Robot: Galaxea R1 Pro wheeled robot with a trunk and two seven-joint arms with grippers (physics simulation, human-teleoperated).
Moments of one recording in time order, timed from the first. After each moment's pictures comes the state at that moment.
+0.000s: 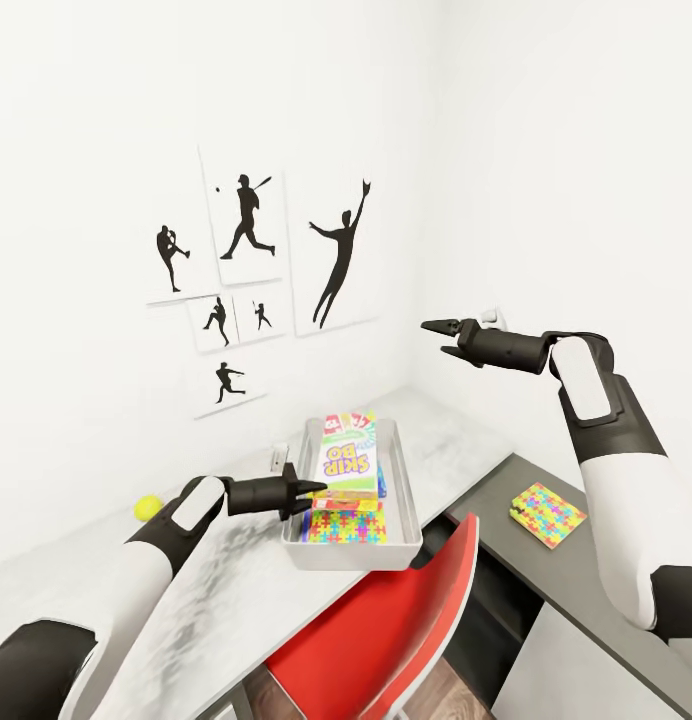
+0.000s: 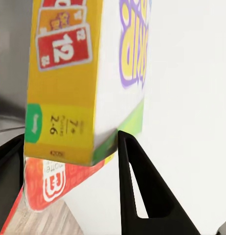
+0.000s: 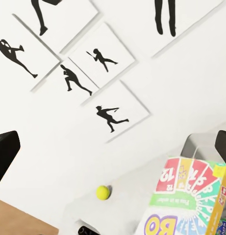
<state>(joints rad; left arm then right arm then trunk) -0.89 0.05 -0.22 -0.49 1.10 1.02 -0.48 -1.12 -0.18 -0.02 -1.05 -0.85 1.04 0.30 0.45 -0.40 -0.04</state>
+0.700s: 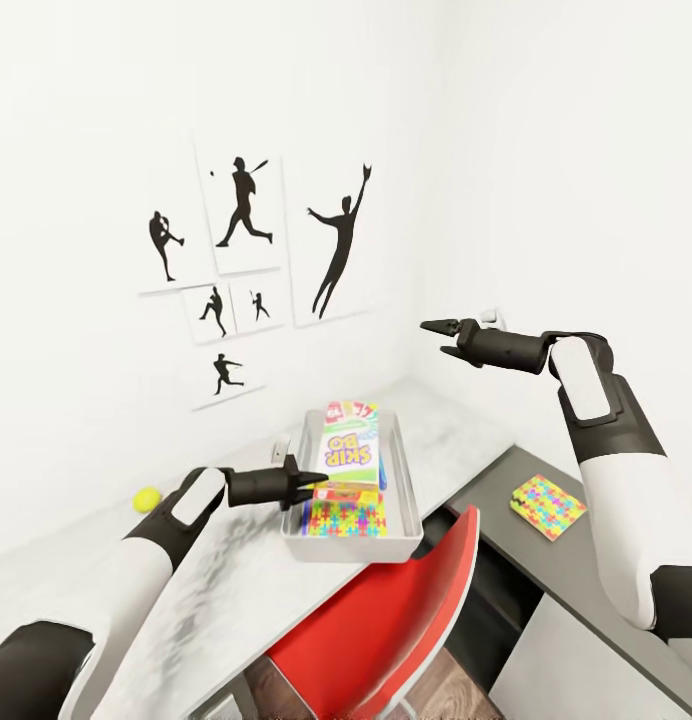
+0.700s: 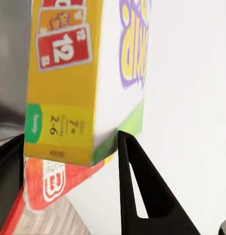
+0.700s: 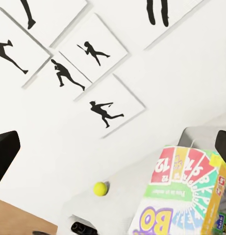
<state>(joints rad) -0.89 0.06 -0.22 -0.56 1.08 1.02 -0.48 -1.12 -0.18 -0.01 -1.05 -0.85 1.04 0.30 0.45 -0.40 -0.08</state>
